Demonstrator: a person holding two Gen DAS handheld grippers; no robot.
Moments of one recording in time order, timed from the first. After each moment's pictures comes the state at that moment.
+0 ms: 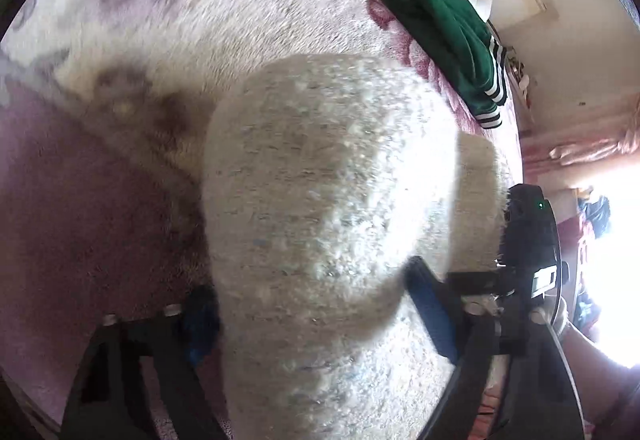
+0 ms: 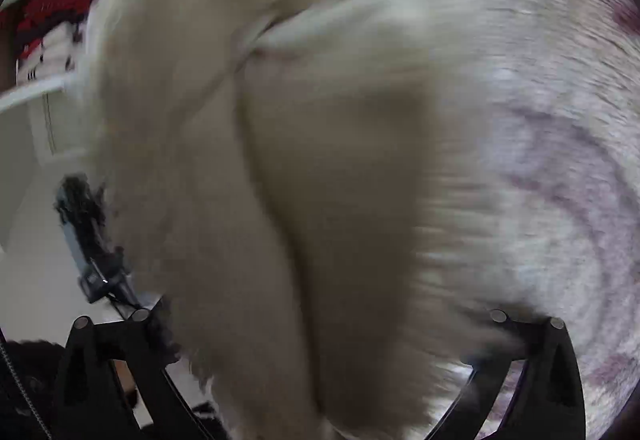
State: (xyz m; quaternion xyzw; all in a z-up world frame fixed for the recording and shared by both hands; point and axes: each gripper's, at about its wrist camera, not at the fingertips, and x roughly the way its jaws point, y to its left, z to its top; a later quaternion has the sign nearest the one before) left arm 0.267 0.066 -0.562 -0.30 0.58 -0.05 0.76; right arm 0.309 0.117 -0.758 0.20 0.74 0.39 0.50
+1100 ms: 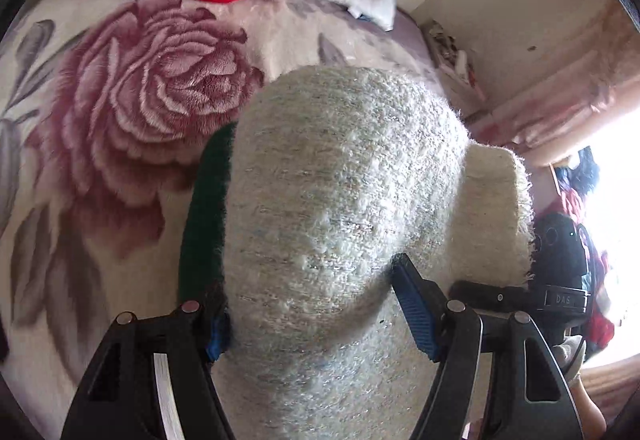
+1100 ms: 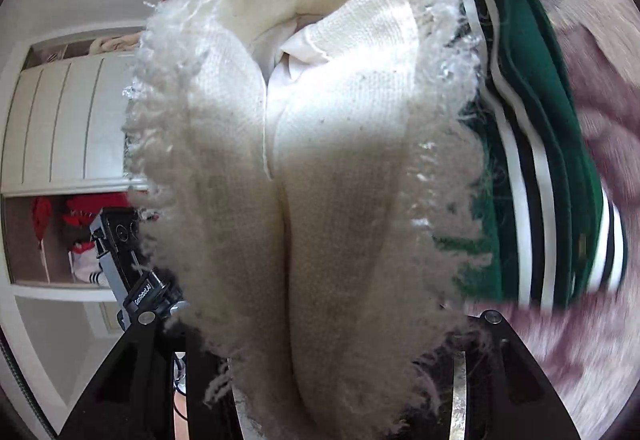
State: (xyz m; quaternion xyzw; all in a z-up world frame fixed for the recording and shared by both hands) left arm 0.767 -0.024 -0.437 -0.16 0.57 -0.21 0.78; right arm 0.698 -0.090 -0.599 0.43 0.59 0.24 0.64
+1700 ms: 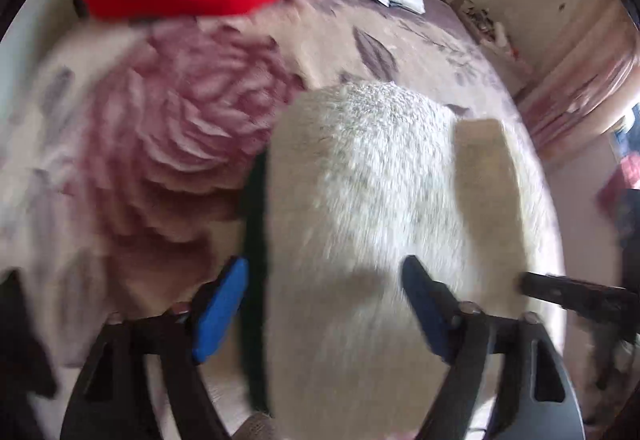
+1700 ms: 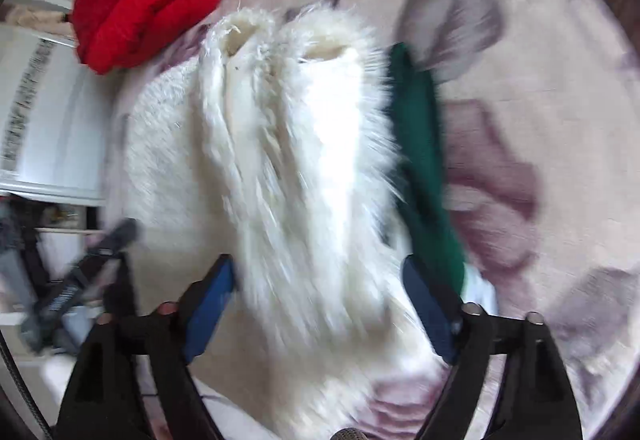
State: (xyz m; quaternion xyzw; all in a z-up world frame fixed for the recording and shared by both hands) left arm 0.750 -0.043 -0.440 -0.01 0.55 -0.12 0.83; right arm 0.713 -0.083 -0.608 0.21 0.63 0.02 0.75
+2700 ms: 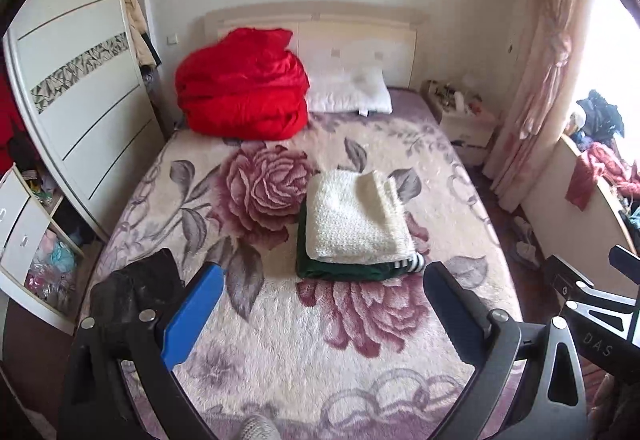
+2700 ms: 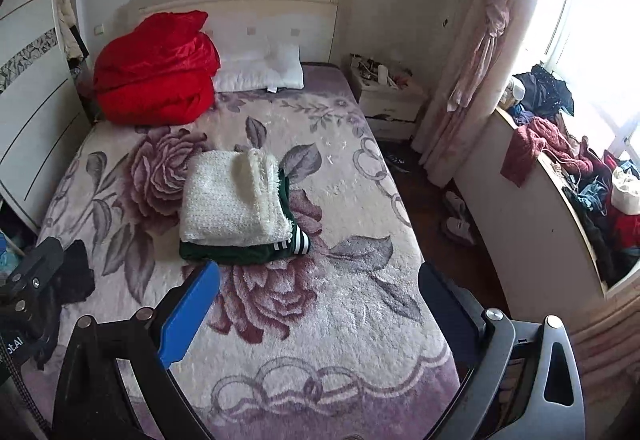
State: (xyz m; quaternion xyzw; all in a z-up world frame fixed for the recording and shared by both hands) left arm 0.398 -0.008 -0.103 0.02 0.39 -0.09 0.91; right arm 0.306 0.085 -0.153 0.01 0.43 -0.20 0.88
